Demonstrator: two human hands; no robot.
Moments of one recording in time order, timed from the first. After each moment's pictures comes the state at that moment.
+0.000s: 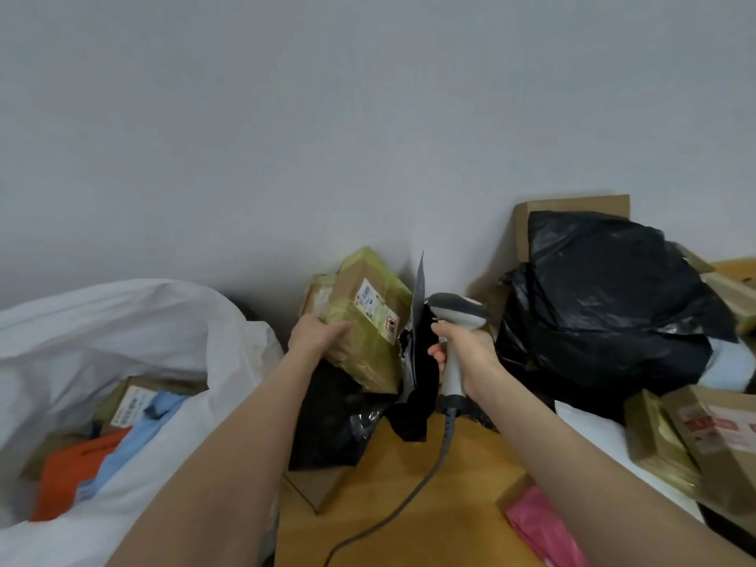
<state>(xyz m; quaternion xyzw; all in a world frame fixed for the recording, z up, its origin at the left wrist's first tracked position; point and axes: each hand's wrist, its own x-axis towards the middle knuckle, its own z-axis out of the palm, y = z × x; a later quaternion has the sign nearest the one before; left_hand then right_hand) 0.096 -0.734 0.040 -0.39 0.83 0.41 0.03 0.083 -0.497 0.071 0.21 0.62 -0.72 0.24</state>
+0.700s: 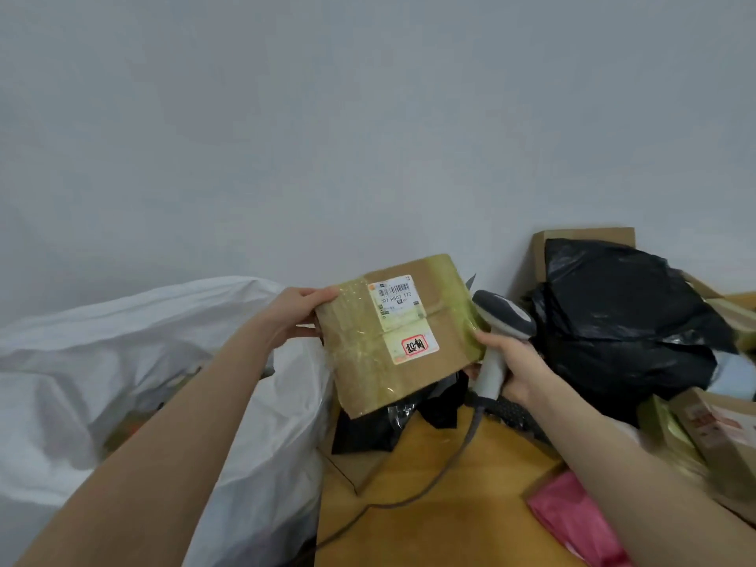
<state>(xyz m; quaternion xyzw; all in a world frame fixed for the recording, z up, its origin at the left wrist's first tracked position) 0.203 -0.772 0.179 -0.28 0.76 0.58 0.00 0.136 -0.467 0.107 0.17 0.54 -0.78 0.26</state>
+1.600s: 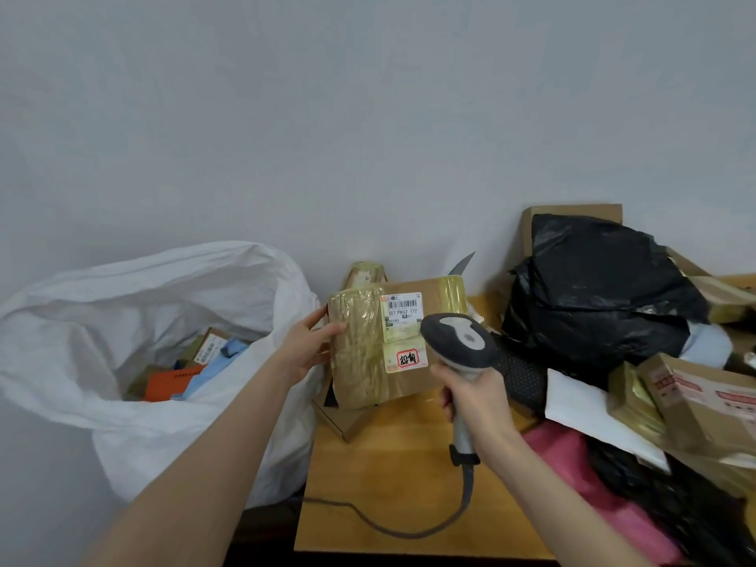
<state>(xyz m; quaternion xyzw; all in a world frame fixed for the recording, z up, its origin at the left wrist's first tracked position) 0.276 -0.699 0.100 -0.30 0.67 0.68 -0.04 0.279 -0.432 0.117 0.01 0.70 -0.69 0.19</state>
